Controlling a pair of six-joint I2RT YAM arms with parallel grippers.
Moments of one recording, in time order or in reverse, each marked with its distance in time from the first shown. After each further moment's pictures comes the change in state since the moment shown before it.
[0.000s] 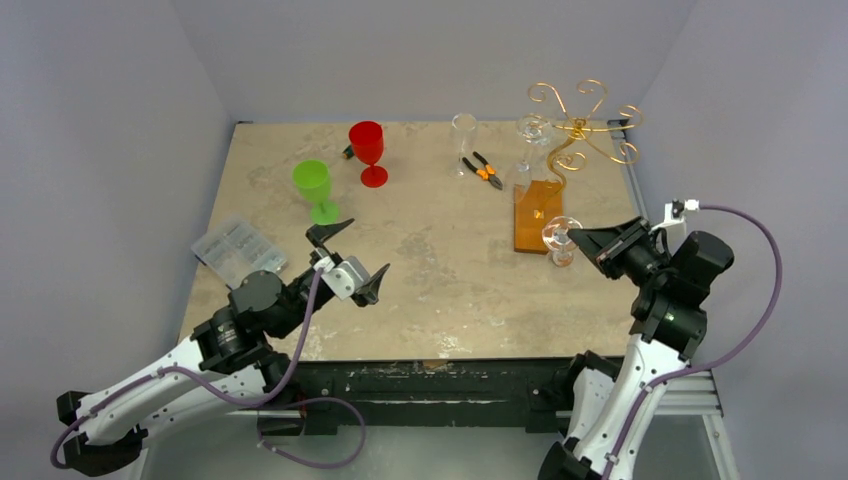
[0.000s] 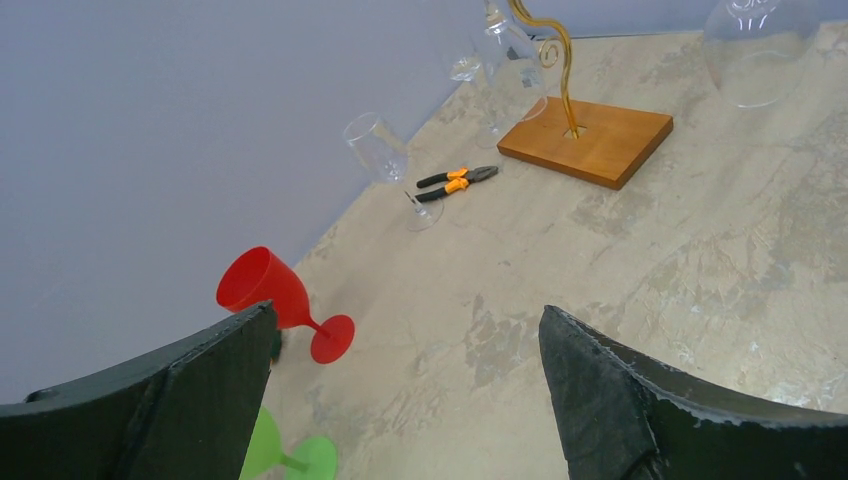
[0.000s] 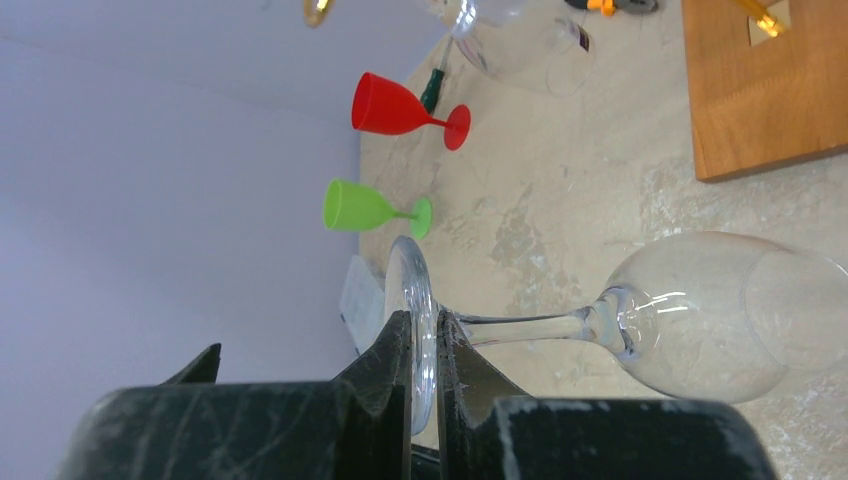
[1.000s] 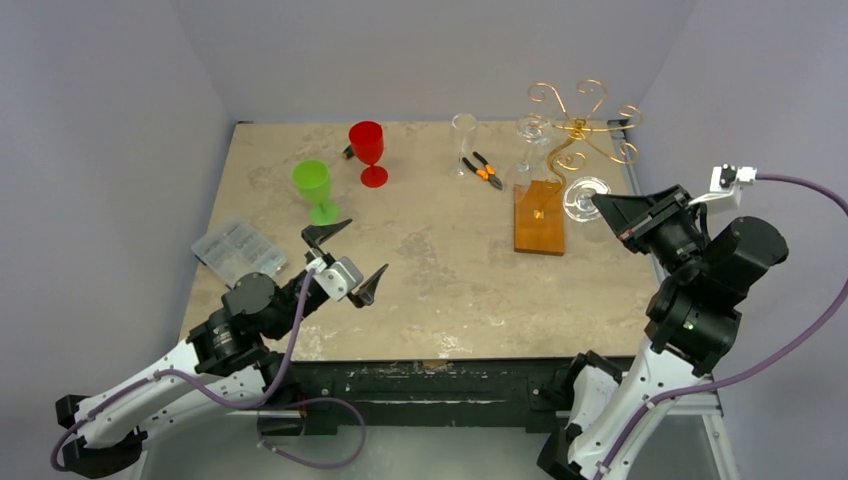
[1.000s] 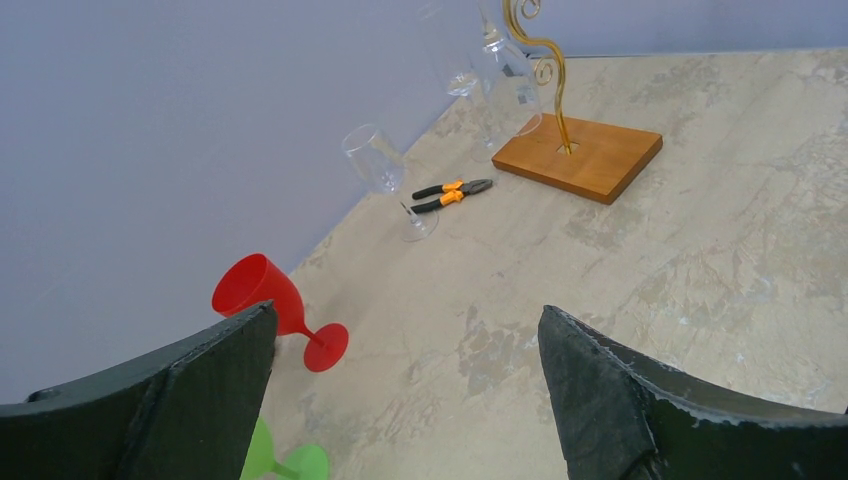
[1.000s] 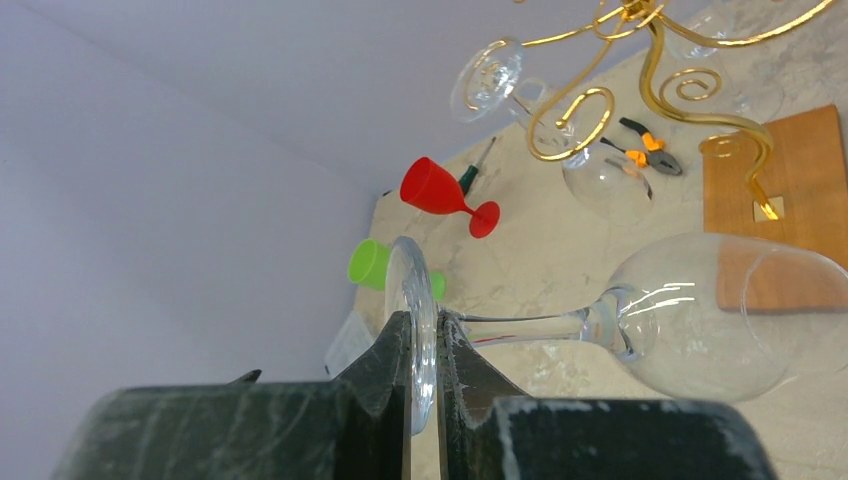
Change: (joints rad) left arm 0.011 -0.023 0.000 0.003 0.019 -0.028; right arm -0.070 0.083 0.393 -0.024 0.022 -0.017
